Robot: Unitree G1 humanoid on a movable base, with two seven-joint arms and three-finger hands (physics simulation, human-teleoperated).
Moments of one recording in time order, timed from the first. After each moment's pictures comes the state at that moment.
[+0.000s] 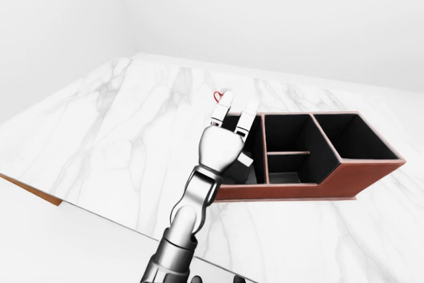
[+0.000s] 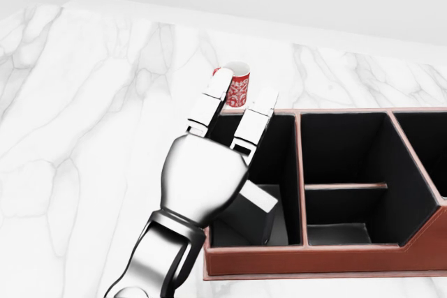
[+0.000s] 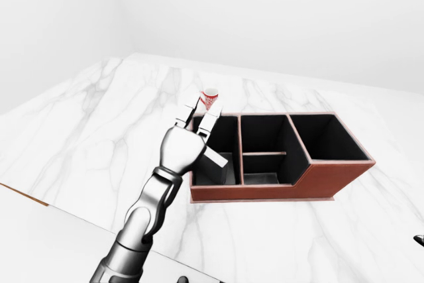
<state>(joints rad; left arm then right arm) -0.26 -0.11 -0.33 -0.03 1.63 -0.09 0.08 0.27 -0.17 -1.23 -0.49 0.69 0.09 0.36</state>
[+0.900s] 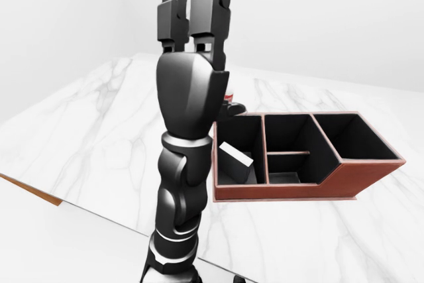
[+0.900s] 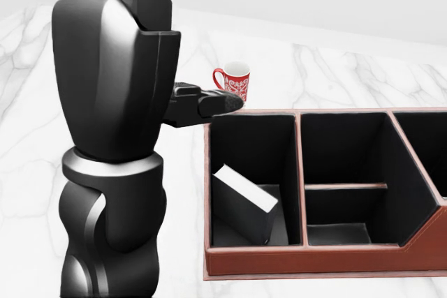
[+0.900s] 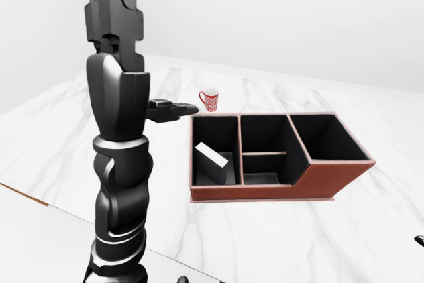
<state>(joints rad) -0.53 -0.21 -0.22 -0.45 1.21 0.03 0.08 0.27 -0.17 -1.23 -0.49 0.70 0.09 0.36</state>
